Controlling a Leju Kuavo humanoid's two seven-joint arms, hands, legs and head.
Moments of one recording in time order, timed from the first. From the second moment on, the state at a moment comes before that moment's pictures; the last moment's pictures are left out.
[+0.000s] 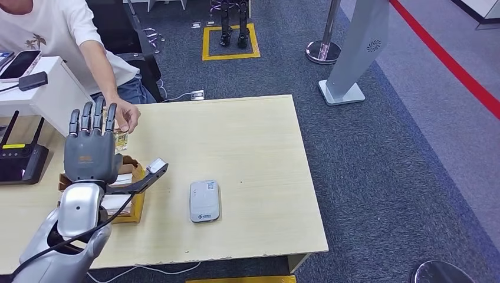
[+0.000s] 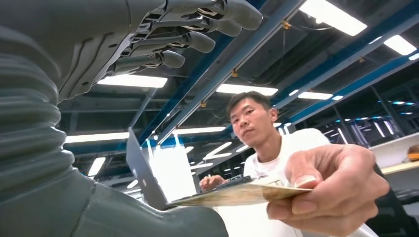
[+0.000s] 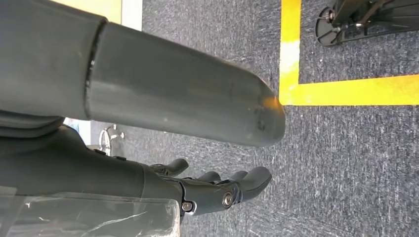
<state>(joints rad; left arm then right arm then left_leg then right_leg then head) -0.36 0.28 -0.44 -1.71 -1.54 -0.17 0.52 -0.11 0.12 -1.22 -0.24 1.37 -0.03 0.09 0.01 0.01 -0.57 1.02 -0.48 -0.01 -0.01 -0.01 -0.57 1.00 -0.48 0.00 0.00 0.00</state>
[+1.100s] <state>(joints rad) -0.38 0.23 -0.44 -1.65 -1.54 -0.17 0.47 -0.11 0.13 -1.20 -0.24 1.37 -0.03 0.09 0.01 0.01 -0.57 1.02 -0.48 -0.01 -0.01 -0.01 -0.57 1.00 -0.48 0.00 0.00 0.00</state>
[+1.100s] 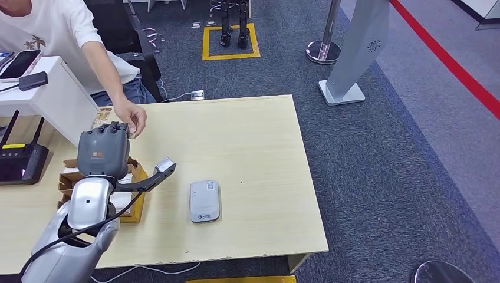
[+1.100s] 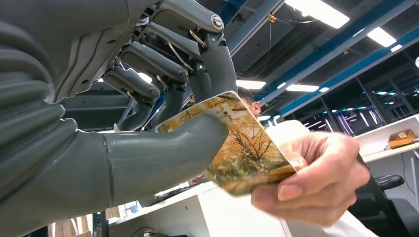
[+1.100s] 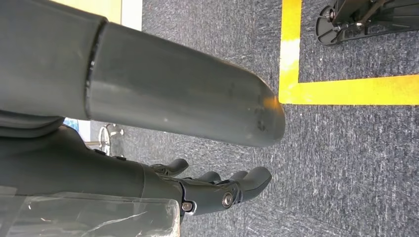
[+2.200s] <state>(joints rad) -0.32 0.03 -0.42 -1.54 -1.54 -0.02 0.27 -0.11 0.13 -1.19 -0.24 1.39 -0.03 0.09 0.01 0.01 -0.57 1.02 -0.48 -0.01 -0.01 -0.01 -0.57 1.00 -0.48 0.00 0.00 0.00</state>
